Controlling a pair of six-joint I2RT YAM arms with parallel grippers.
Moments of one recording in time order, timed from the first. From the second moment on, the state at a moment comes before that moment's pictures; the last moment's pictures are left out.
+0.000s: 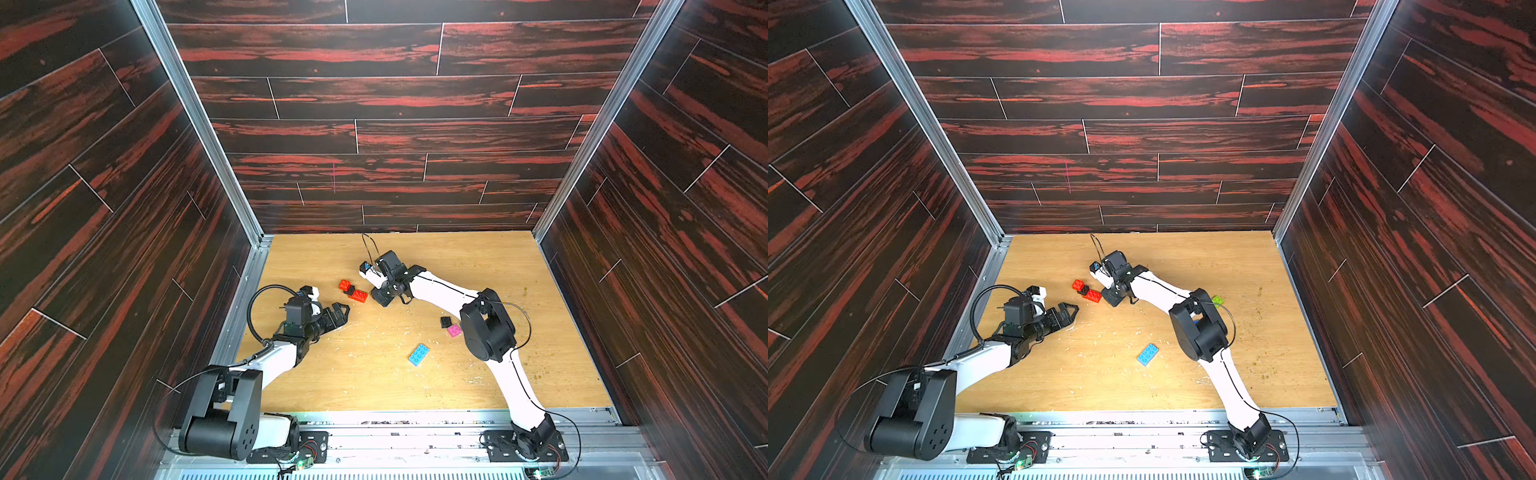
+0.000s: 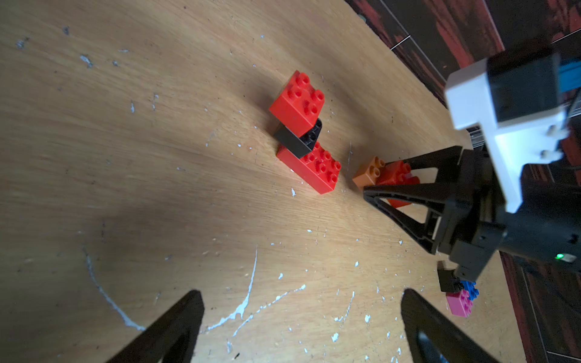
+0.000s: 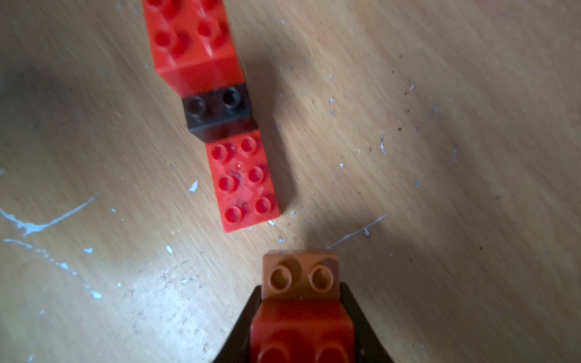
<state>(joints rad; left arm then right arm) -0.10 1.38 0.50 0.24 0.34 -0.58 0.74 2.37 1.95 -0.55 -0.08 -0.22</state>
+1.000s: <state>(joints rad) -0.10 1.39 0.51 0.24 0.36 -0.58 0.77 2.45 2.09 -0.61 -0.11 -0.23</state>
